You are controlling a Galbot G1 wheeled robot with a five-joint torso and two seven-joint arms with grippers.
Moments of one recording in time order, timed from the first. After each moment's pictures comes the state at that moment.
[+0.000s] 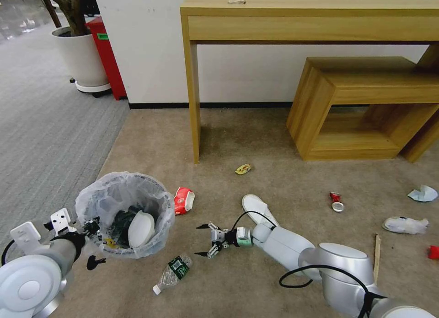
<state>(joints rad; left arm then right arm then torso) 1.55 -1.07 -0.87 -2.30 -1.33 0.66 -0.79 -0.34 1.47 -1.01 0.36 0.61 0.81 -0.67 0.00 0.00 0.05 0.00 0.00</state>
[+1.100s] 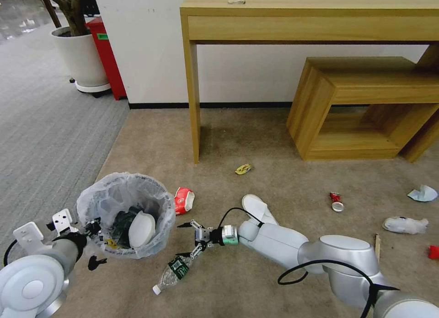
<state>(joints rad) 1.54 -1.08 -0.86 -2.30 -1.32 0.66 -0.79 -0.29 1.45 -1.15 0.56 0.69 0.79 -0.60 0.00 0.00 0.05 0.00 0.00</state>
